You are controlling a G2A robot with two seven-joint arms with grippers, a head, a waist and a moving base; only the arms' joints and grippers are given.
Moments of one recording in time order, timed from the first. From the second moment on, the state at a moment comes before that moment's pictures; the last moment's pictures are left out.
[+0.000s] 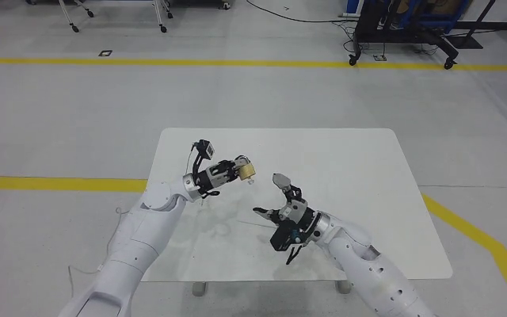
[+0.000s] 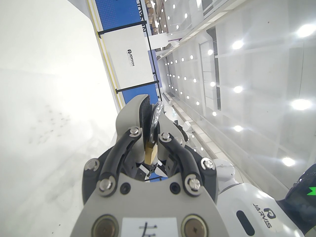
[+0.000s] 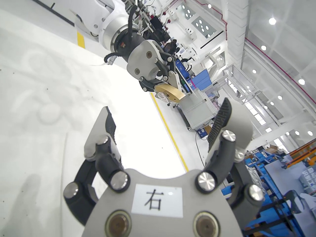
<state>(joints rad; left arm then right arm) 0.95 -1.28 -1.05 -0.99 -0.56 -0.42 -0.98 -1.44 -1.15 1.05 -1.60 -2.05 -0.10 -0.57</state>
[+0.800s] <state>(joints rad) 0.95 -1.29 -1.05 -0.98 -0.54 -0.41 -0.99 -1.39 -1.20 0.94 -1.54 -2.07 0.05 -0.48</state>
